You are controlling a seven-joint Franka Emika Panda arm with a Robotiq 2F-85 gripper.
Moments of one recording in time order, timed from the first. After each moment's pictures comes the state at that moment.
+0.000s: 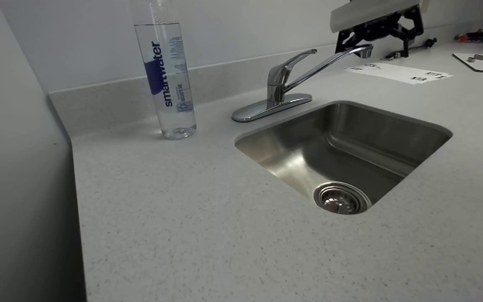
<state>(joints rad) 0.22 0.47 -0.18 -1.63 -0.47 1.89 1.44</state>
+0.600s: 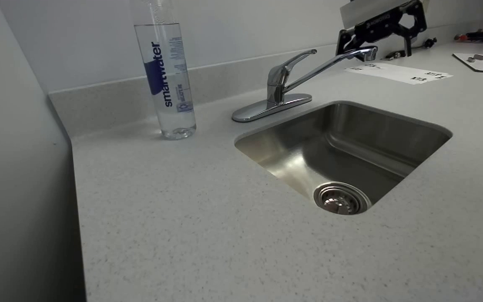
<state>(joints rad) 0.17 0.45 -0.11 -1.64 -0.45 1.85 1.21</state>
